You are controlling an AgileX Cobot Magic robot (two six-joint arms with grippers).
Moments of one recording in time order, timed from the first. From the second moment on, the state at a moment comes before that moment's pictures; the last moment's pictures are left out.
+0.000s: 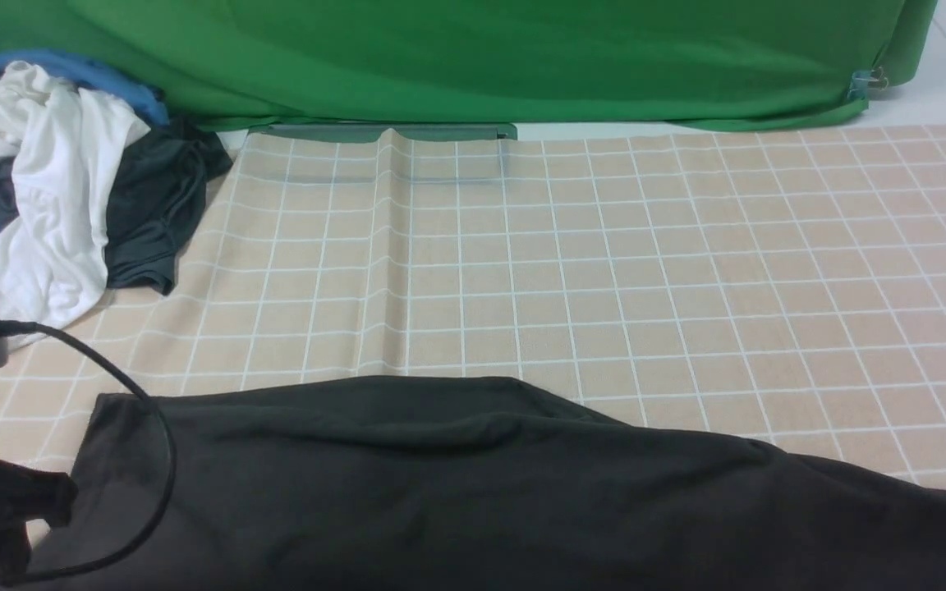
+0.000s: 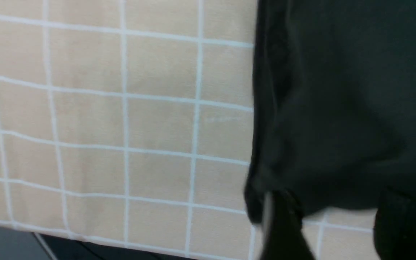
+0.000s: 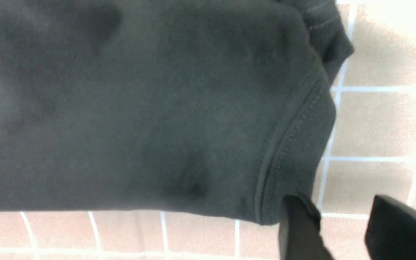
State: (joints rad) right arm -0.25 1.38 -0.77 0.08 1.11 -0.23; left arm -0.03 1.14 -0.77 0.09 1.22 -0.10
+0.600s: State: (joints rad) right arm 0.15 1.38 -0.87 0.18 0.89 -0.19; left arm -0.15 1.42 -0.82 -0.23 1.03 0.01
